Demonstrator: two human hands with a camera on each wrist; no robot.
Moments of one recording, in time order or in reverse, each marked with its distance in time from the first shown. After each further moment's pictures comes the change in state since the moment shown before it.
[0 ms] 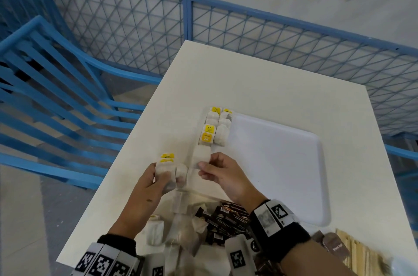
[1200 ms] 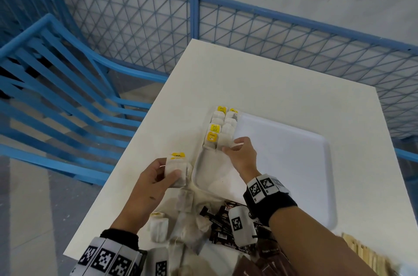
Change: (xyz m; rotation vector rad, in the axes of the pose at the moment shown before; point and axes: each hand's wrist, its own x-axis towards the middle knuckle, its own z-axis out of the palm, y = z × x) left_hand 0.005 0.004 -0.005 0.004 0.008 0.008; right_hand 0.057 0.004 -0.036 -0.534 0.533 -0.099
